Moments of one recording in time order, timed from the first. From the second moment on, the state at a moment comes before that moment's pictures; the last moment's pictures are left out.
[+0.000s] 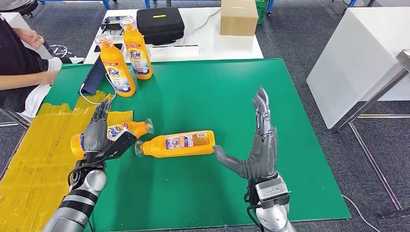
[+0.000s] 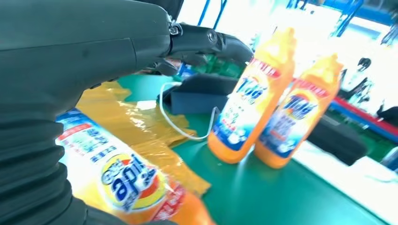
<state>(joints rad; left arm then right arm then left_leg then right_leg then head) -0.33 0.05 -0.13 -1.09 -0.98 0.57 -0.17 -0.03 0.10 0.42 -1.81 0.23 -0.25 -0.51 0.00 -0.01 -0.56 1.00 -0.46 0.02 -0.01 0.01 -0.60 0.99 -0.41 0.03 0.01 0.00</state>
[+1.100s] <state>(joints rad) -0.15 -0.09 -0.18 -1.65 -0.21 0.34 -0.60 -0.55 0.01 0.66 -1.15 0.85 -0.06 -0.14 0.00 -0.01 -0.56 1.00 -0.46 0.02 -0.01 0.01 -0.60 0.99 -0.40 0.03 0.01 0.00</state>
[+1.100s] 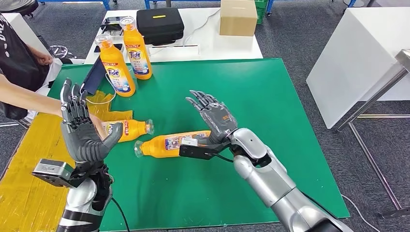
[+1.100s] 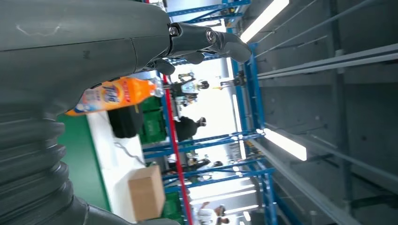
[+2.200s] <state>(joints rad) -0.21 -0.10 -0.24 -1.62 -0.14 0.33 -0.60 -0.65 0.12 0.71 -0.70 0.59 0.04 -0.22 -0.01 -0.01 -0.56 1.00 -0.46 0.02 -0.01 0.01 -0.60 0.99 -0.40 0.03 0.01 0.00</state>
